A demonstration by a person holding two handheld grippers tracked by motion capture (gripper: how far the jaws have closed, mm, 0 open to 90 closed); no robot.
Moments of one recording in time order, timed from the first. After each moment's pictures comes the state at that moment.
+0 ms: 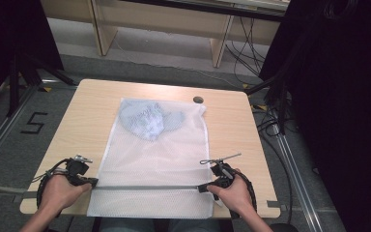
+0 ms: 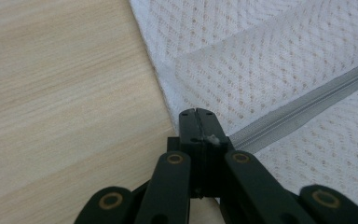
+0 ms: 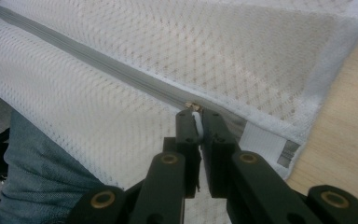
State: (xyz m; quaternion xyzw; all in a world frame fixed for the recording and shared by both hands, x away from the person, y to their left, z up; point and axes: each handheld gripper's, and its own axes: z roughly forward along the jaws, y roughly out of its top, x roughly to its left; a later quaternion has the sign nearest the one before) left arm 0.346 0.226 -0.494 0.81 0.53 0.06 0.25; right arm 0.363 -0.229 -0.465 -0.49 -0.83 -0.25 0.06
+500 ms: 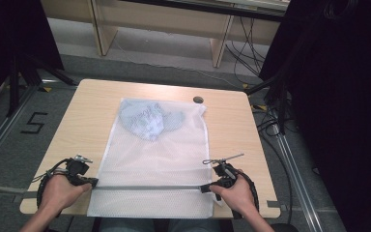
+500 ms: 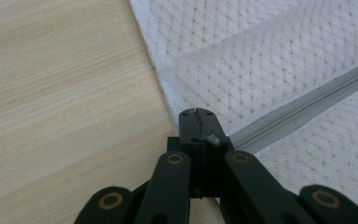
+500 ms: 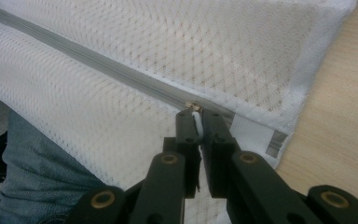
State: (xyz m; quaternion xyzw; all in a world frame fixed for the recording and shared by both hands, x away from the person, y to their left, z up) left arm 0.346 0.226 -0.493 0.81 0.52 0.06 0.25; right arm 0.363 -0.237 -0.466 -0.49 -0.83 -0.25 0.06
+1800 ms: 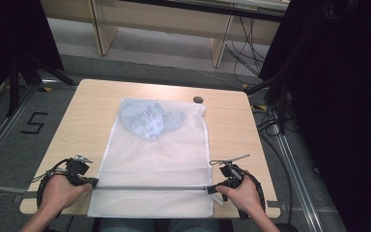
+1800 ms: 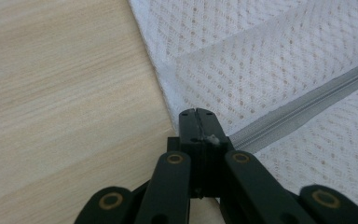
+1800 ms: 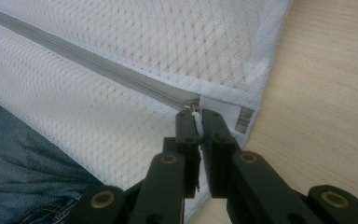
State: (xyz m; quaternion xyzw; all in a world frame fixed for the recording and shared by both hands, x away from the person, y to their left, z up) left arm 0.346 0.226 -0.494 0.81 0.52 0.06 0.25; right arm 0.364 -0.255 -0.469 -0.52 -0.82 -0.24 0.06
